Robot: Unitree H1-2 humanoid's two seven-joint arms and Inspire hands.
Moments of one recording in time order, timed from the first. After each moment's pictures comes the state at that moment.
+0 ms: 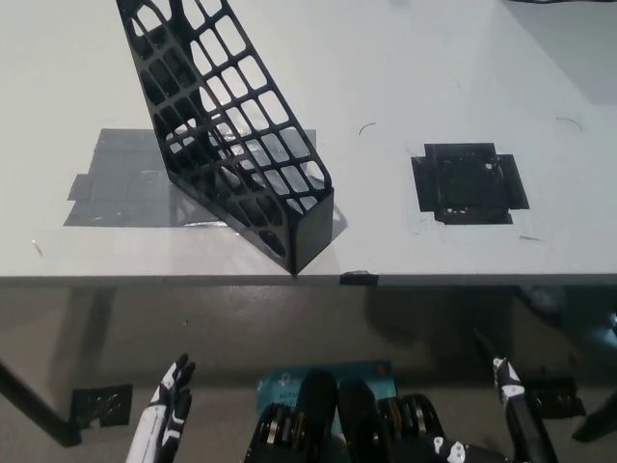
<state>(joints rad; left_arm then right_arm) 0.07 0.17 -0.15 0.29 0.15 -0.42 0.15 0.18 -0.07 0.13 -0.10 -0.20 -0.22 -0.01</state>
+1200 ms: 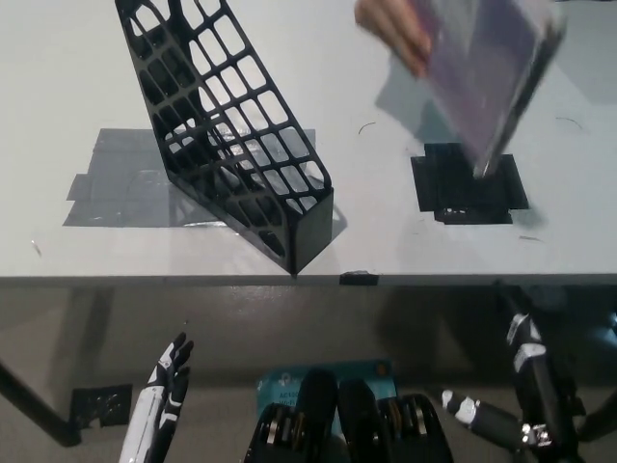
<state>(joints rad) 0.04 0.18 -0.15 0.29 0.14 -0.43 0.16 0.10 -0.03 0.08 -0.21 -0.13 -0.22 -0.01</state>
